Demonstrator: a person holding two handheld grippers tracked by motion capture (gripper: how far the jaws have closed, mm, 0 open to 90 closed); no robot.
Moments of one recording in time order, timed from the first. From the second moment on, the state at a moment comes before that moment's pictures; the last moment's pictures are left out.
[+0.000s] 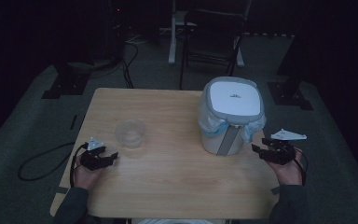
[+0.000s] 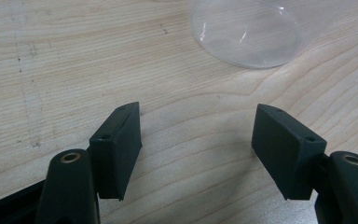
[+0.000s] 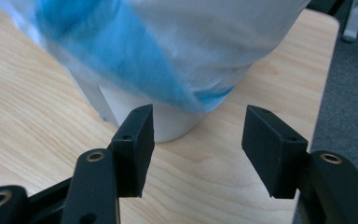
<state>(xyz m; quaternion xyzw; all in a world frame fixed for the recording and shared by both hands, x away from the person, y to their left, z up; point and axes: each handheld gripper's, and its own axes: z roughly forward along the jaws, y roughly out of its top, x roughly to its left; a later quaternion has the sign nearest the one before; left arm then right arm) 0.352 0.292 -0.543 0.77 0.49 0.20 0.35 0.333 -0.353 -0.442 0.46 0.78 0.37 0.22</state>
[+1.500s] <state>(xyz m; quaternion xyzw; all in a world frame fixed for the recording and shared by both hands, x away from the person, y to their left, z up) 0.353 0.293 -0.543 0.77 0.49 0.19 0.35 0.343 -0.366 -0.344 0.44 0.75 0.40 0.29</state>
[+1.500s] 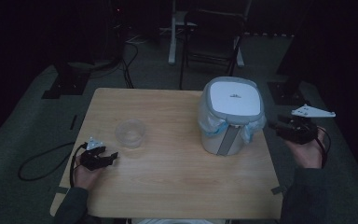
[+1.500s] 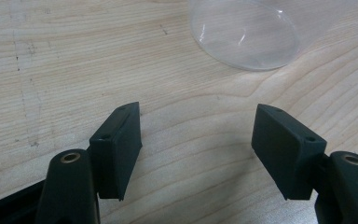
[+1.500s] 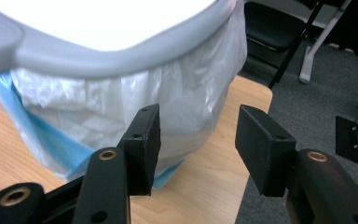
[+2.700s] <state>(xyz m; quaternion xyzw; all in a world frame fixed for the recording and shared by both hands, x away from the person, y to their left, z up) 0.353 0.293 -0.543 0.77 0.49 0.20 0.35 0.418 -0.346 -0.304 0.41 0.74 0.46 0.28</state>
